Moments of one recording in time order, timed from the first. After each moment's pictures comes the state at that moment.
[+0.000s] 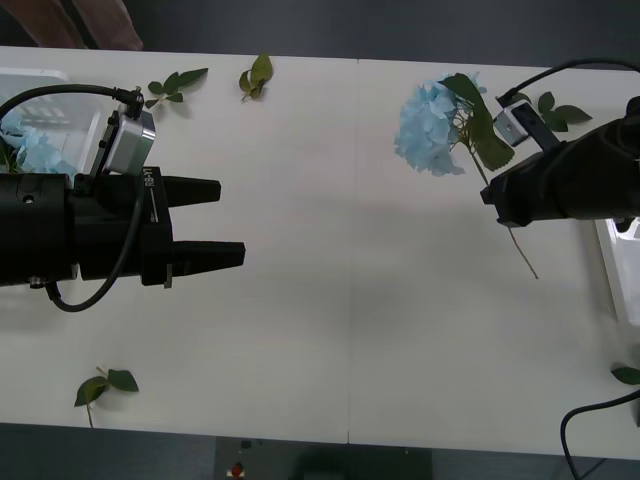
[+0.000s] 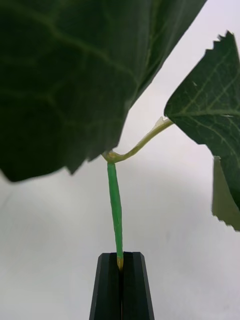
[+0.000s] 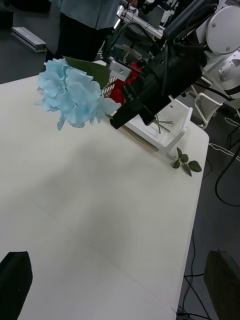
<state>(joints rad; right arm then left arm) -0.39 -0.45 -0.17 -1.87 -0.82 1.56 1.96 -0.10 0.90 -0.05 -2.19 1.78 0.94 -2.18</state>
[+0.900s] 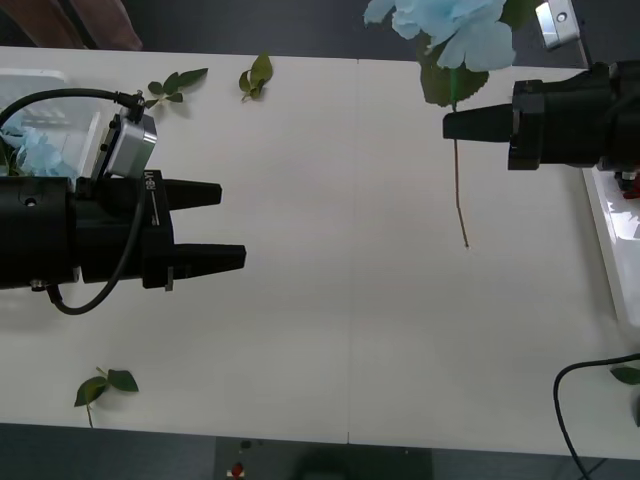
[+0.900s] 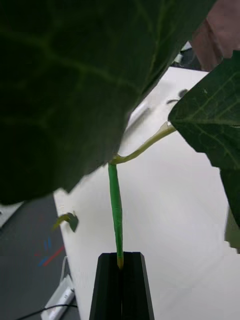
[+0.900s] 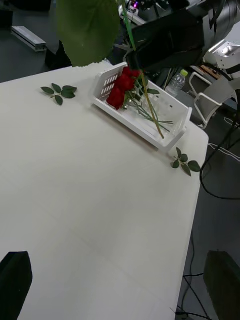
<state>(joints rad) -0.49 -0.45 -0.29 -1.87 -1.55 1.54 1.87 -0.09 0.89 -0.05 -2.19 1.78 0.94 -2.18</state>
